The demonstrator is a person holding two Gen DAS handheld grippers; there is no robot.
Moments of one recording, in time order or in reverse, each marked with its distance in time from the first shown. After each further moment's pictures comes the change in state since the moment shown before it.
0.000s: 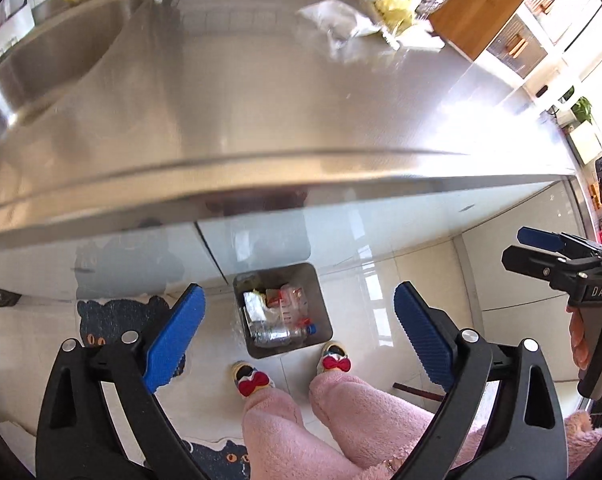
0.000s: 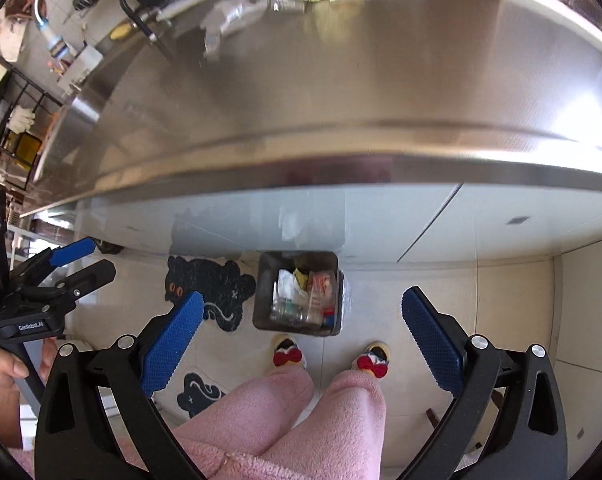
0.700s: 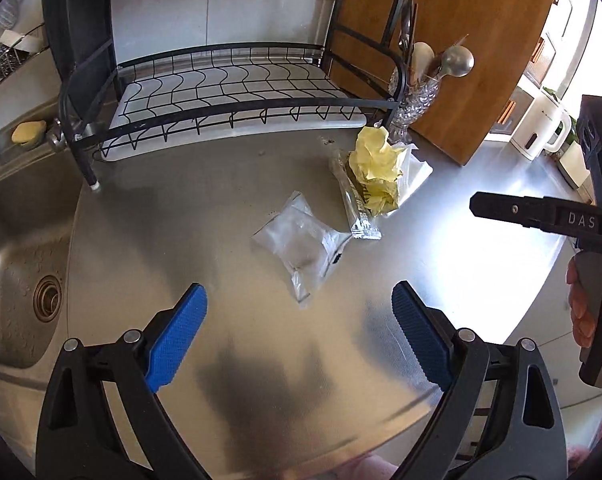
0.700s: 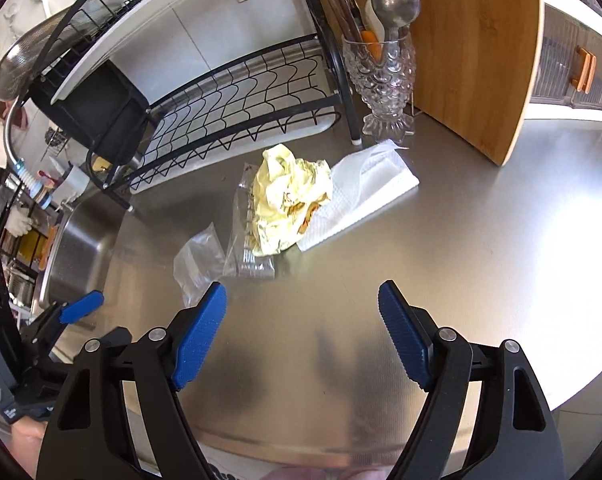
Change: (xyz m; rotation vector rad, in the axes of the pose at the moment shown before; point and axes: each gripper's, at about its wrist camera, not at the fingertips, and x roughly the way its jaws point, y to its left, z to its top) left arm 0.008 -0.038 0.190 0.135 -0.205 0.006; right arm -0.024 -0.028 0.194 0.083 -0.249 0.002
